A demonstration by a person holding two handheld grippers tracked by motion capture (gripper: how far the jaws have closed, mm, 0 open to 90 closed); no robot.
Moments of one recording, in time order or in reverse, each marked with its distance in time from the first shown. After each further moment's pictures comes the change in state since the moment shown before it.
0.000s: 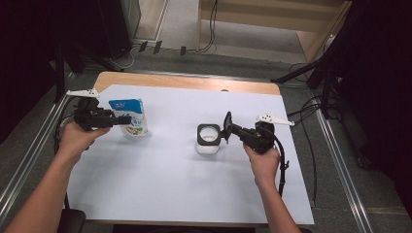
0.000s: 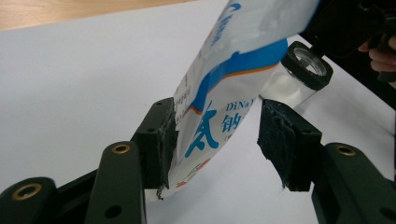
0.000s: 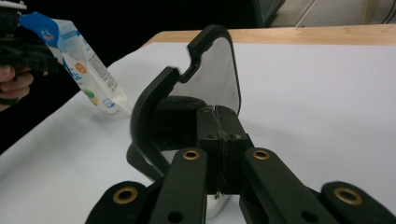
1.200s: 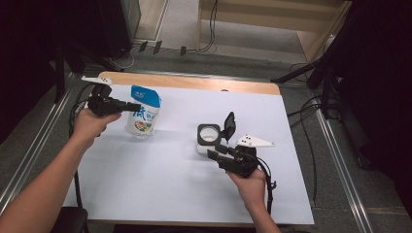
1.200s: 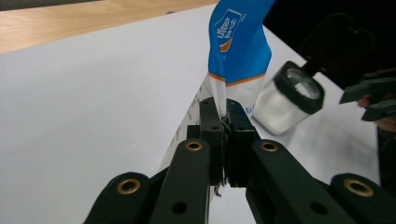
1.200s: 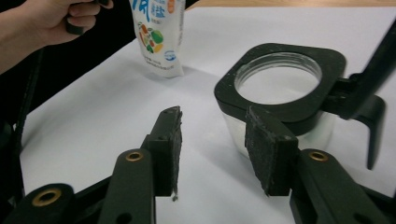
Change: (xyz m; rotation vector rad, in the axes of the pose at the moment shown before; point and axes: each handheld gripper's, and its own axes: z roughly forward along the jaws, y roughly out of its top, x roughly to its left) left arm 0.018 0.033 0.025 0.018 -0.071 0.007; right arm 0.054 -0.049 0.003 0.075 0.070 -0.094
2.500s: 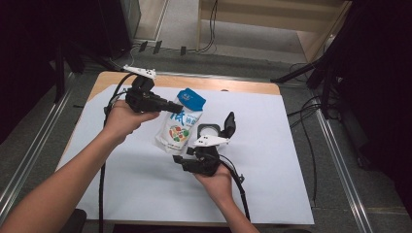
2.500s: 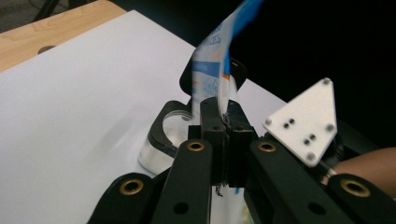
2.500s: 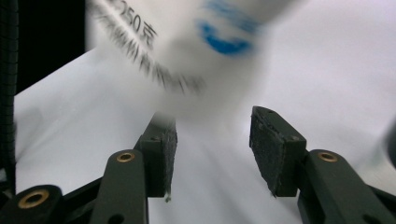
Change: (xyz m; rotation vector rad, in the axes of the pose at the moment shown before) left arm -0.121 0.071 0.055 0.076 -0.233 0.151; right arm 0.048 -0.001 0.082 0.100 0.076 -0.096
